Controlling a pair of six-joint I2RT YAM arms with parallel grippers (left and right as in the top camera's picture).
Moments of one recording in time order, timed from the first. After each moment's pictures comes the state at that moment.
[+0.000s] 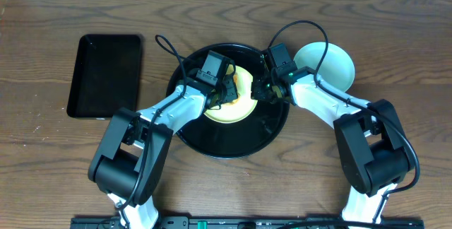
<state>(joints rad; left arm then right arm) -0.45 1.88 1.07 -0.24 0.12 -0.70 0.45 1.97 1.21 -0.38 -0.20 0.54</state>
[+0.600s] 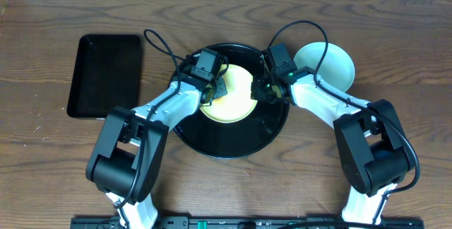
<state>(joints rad) -0.40 1.89 1.09 -0.31 -0.06 -0.70 0.45 1.97 1.21 -0.38 -0.19 0.54</state>
